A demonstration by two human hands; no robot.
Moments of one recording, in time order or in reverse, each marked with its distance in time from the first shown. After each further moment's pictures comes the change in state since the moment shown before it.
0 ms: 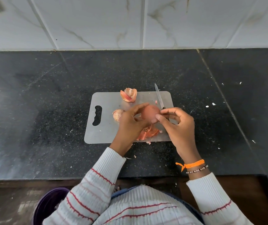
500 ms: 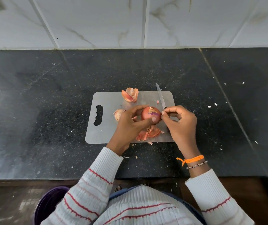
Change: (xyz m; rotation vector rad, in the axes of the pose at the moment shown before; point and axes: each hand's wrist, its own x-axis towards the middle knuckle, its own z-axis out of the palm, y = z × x) left_hand 0.003 -0.006 -0.009 -0.057 -0.028 -0.039; right_hand 0.012 0.007 0.003 -0.148 0.047 -0.148
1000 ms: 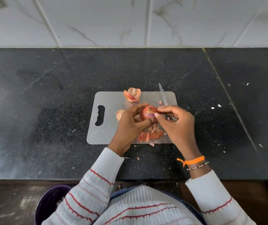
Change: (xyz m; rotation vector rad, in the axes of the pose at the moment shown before) left_hand 0.001 0.003 -0.004 -0.045 -0.006 0.006; right_hand 0.003 -0.008 0.007 0.050 -0.104 -0.021
